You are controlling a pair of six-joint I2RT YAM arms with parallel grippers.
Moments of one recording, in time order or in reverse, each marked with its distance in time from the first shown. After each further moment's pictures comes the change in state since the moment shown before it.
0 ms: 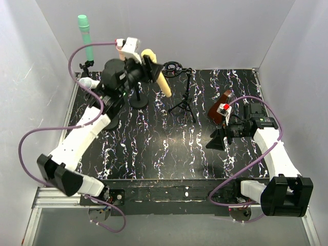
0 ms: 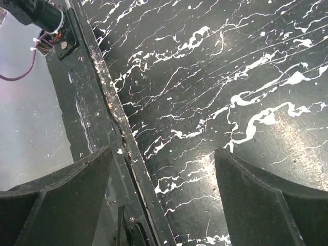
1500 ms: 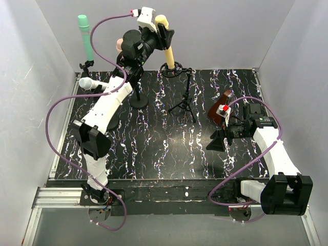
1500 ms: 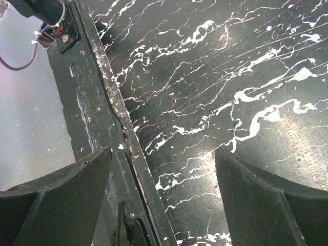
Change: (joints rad) left arm 0.042 0.565 0.707 0.085 -0.033 0.148; right arm -0.015 0.015 -0.003 -0.044 -0.004 -0.059
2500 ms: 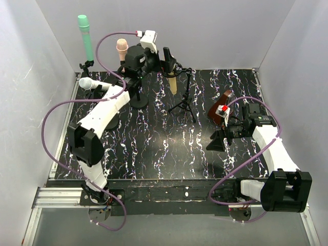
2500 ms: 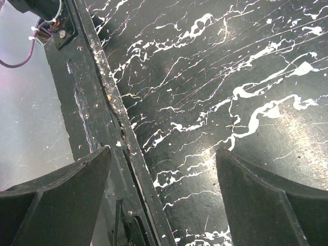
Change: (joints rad) left arm 0.007 -0.082 -0.340 -0.086 0.044 -0.068; right arm 0.000 0.029 0.000 -0.005 0.011 -0.021
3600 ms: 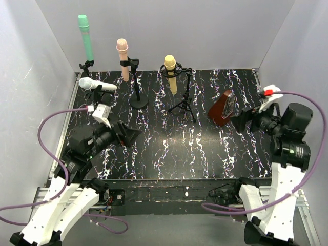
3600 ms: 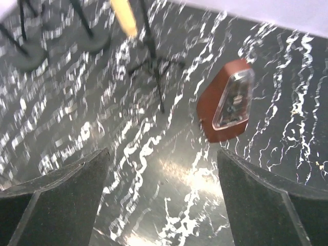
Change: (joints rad) left arm 0.030 -1.236 -0.954 -0.394 0.122 -0.190; right arm -0.229 -0.402 0.251 0.191 0.332 0.488
